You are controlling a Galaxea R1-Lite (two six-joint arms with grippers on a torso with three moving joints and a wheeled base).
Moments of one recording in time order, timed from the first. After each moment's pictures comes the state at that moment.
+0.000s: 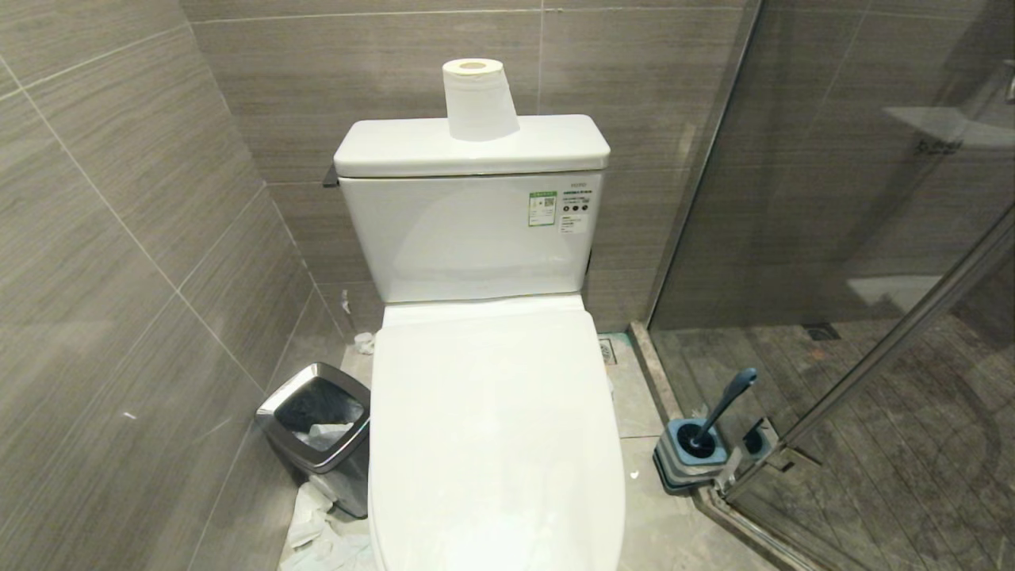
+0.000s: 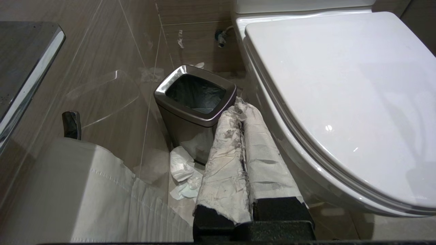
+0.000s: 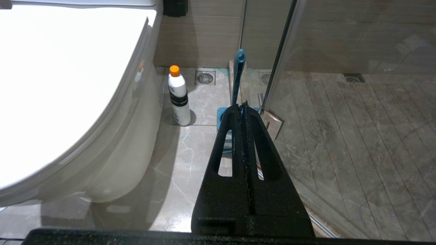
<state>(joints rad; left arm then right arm) 0.00 0.00 0.00 0.00 -0.01 0.01 0.00 0.00 0.00 -0.01 0.00 0.00</state>
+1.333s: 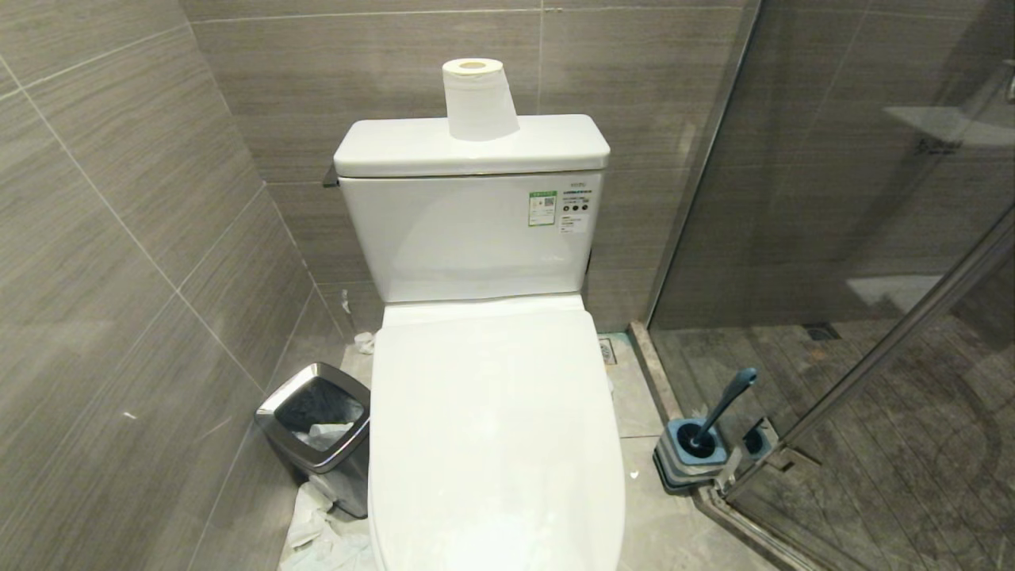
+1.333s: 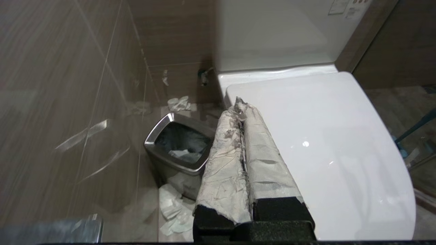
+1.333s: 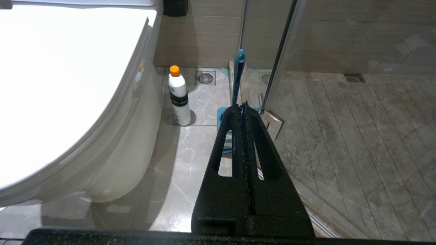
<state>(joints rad) -0.01 0.54 -0.55 0.01 -0.07 -0.01 0.00 0.00 0.00 -0.01 0.00 0.00</state>
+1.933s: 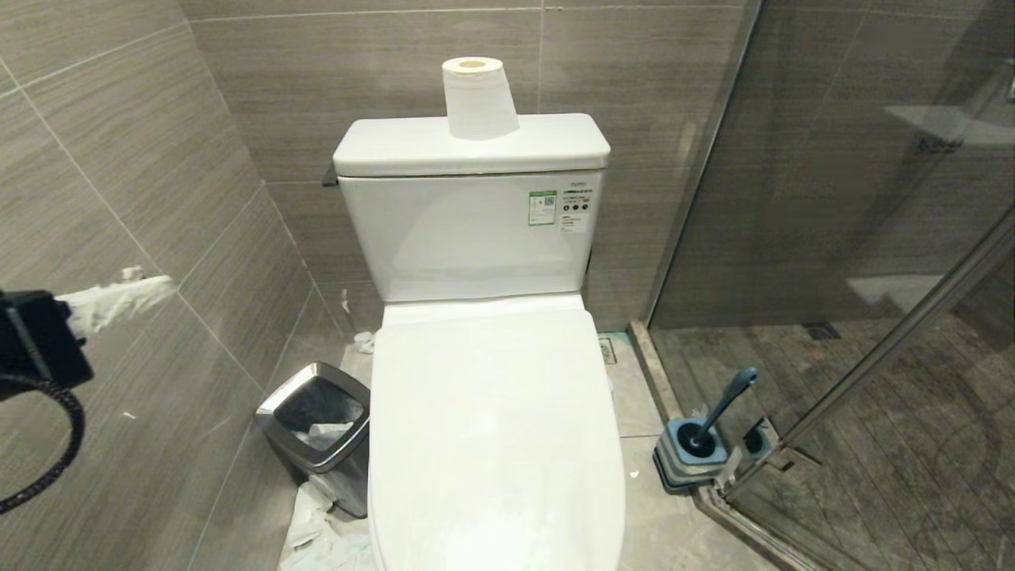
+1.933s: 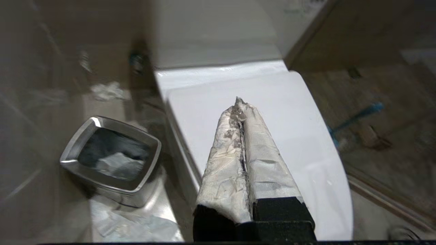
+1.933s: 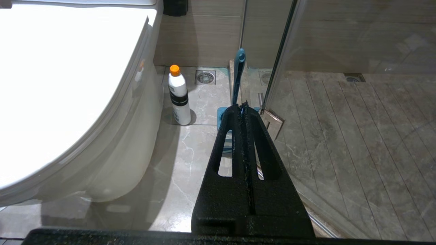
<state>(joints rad) -0.01 1.08 -0.77 -0.17 -0.34 -0.12 0.00 0.00 0.00 -0.01 0.00 0.00</state>
